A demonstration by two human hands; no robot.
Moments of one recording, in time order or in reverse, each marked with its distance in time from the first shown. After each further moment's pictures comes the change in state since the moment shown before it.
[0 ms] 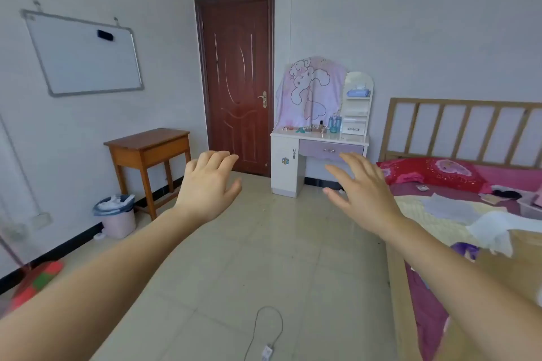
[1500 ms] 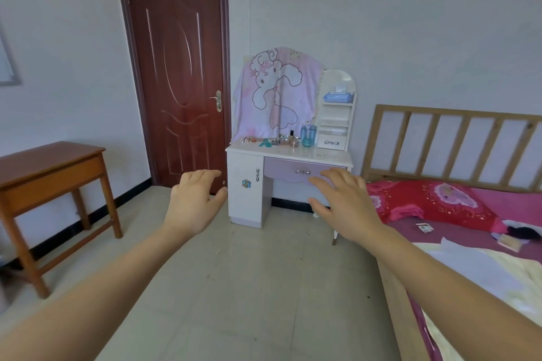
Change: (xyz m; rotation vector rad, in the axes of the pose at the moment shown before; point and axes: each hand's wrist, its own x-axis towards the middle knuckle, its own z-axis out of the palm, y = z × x) left_hand 0.484 -0.046 0.367 -0.329 -0.074 -0.149; right_hand 0.297 0.281 0.393 -0.030 -0.248 0.163
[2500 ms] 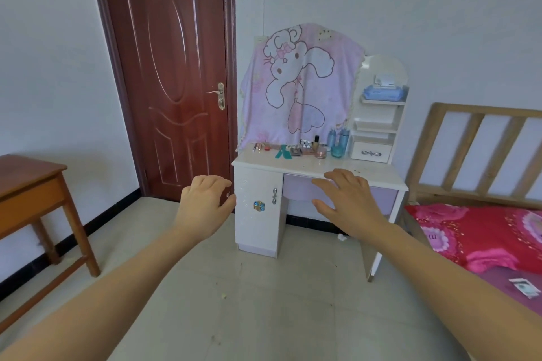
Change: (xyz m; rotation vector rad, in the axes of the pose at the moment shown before) left_hand 0.379 -0.203 0.183 0.058 -0.087 0.074; right_hand 0.364 0.039 0.288 0.051 -0.136 -0.009
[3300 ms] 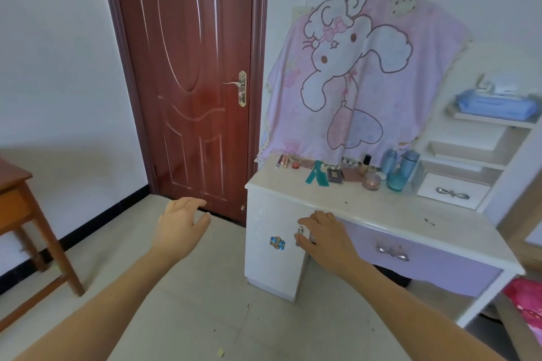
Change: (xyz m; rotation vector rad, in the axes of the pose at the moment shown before) left_hand 0.299 -0.168 0.179 -0.069 -0.001 -0.340; right_hand 0.322 0.087 0.265 0.222 -0.288 -0.008
